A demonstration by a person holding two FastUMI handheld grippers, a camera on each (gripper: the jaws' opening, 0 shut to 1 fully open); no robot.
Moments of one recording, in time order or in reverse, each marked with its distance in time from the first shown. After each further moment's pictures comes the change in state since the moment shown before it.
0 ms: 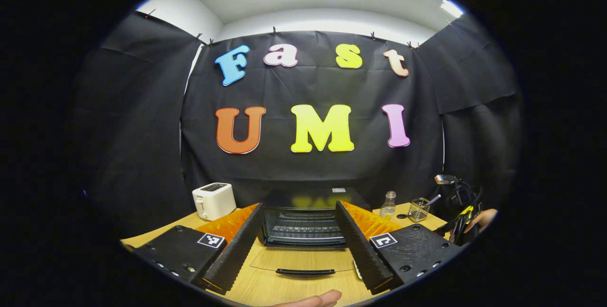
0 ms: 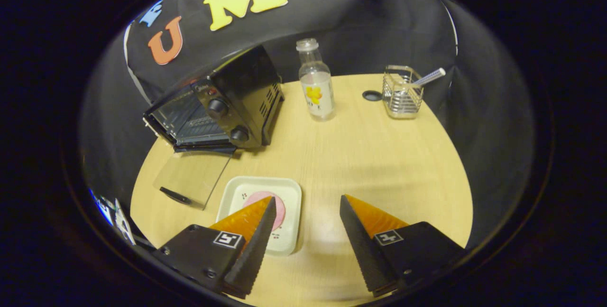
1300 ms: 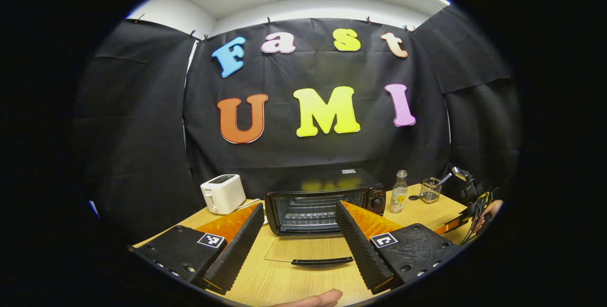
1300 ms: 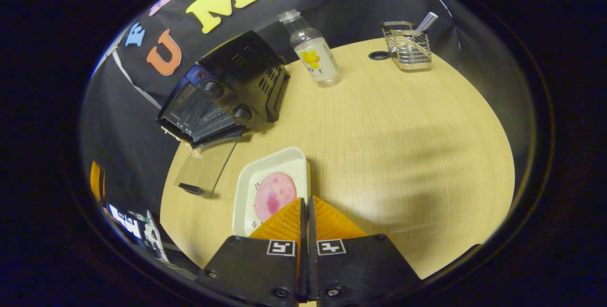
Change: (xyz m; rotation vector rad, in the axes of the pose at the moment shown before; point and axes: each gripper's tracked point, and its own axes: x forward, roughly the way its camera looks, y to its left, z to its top) left arm -0.006 0.021 -0.033 0.062 0.077 0.030; right arm 0.003 0.001 -0.032 0.157 0.052 0.192
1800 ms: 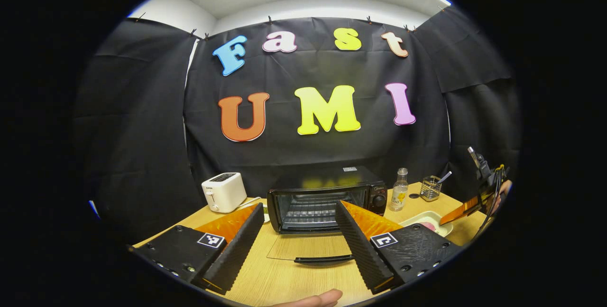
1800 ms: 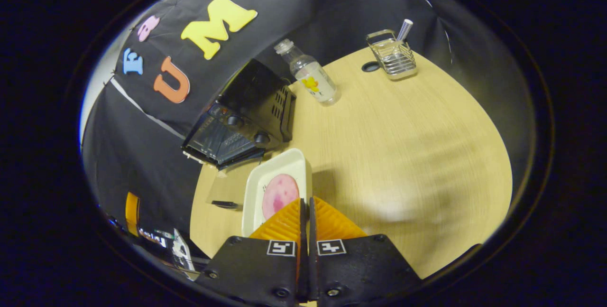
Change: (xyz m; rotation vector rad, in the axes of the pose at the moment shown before) left arm -0.007 0.009 -0.003 -0.003 0.005 -0.002; right arm -0.055 0.020 0.025 0.115 -0.074 0.106
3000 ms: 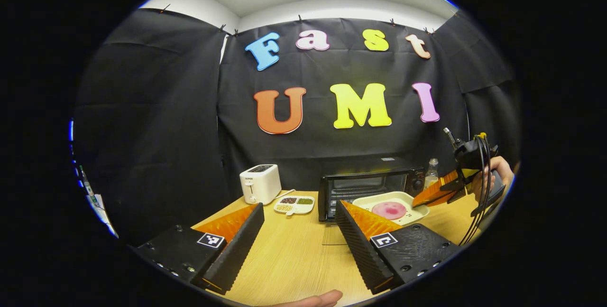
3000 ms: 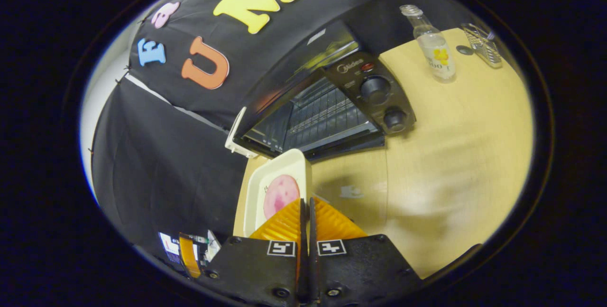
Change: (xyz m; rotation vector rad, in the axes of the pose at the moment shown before) left arm -0.036 0.123 -0.051 -0.028 0.011 0.122; right arm 0.127 0.220 -0.041 0.027 0.102 0.170
